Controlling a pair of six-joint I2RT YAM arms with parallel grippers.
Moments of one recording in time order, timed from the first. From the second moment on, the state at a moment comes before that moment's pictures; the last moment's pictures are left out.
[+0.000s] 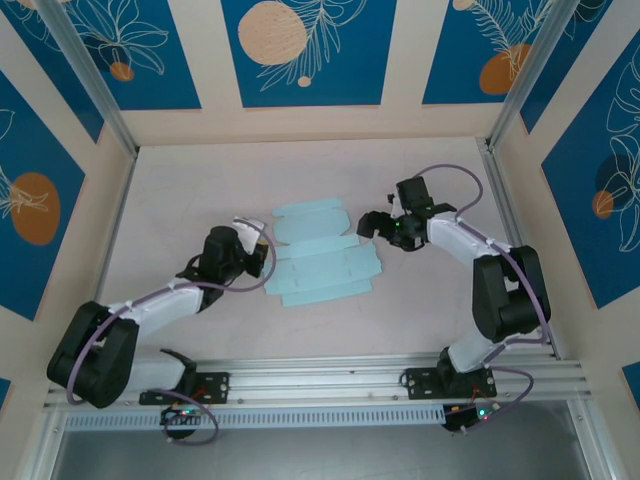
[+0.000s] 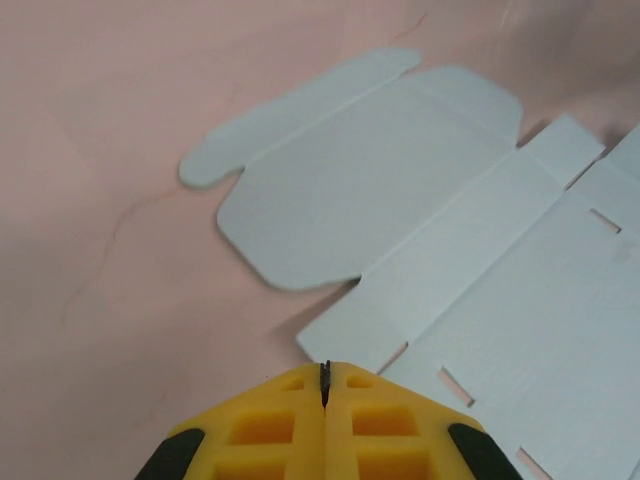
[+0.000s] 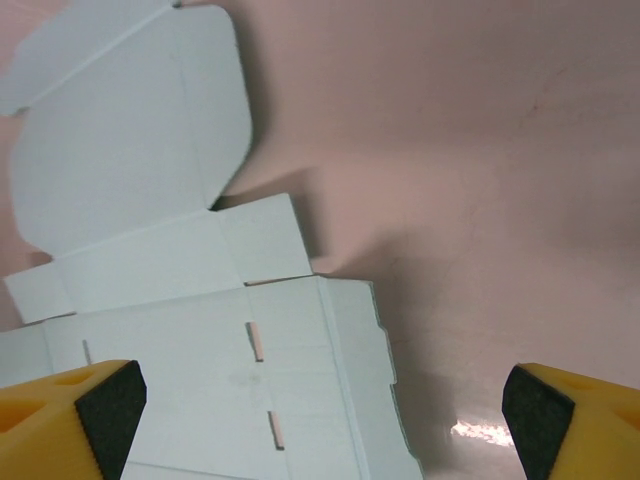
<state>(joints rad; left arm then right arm) -0.46 1.28 0.51 0.24 0.10 0.02 0.24 1.59 1.03 -0.50 -0.32 0.47</state>
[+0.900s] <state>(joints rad) -0.43 1.29 0.62 -0.31 0.01 -0.41 0.19 1.53 1.03 -0.50 -0.37 0.47</state>
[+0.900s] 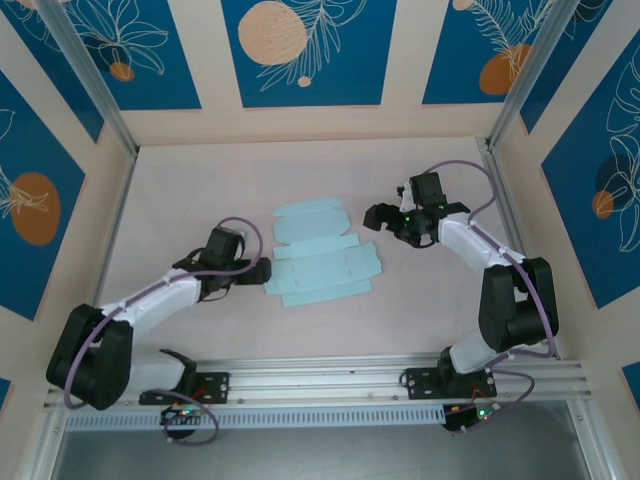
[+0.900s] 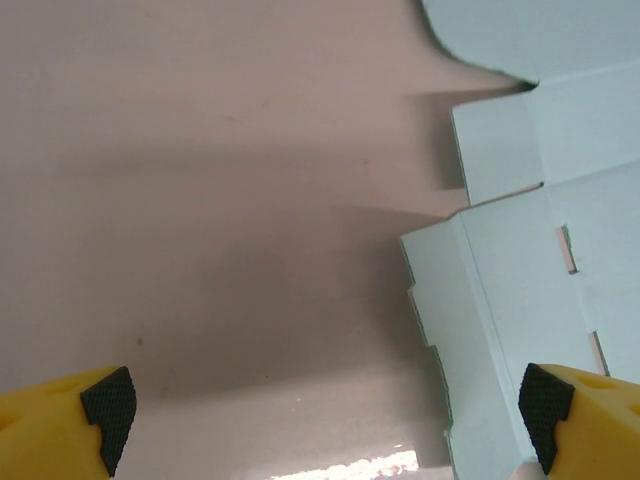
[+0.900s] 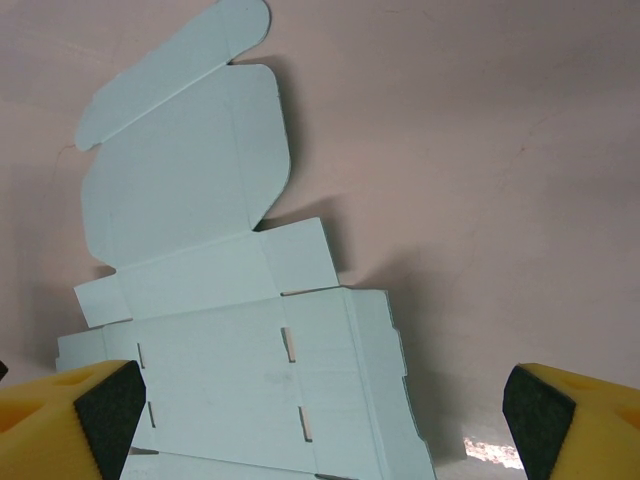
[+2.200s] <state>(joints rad) -0.45 1.39 0.65 0.14 0.19 -0.09 0.14 1.80 1.20 -0.46 -0.61 0.43</state>
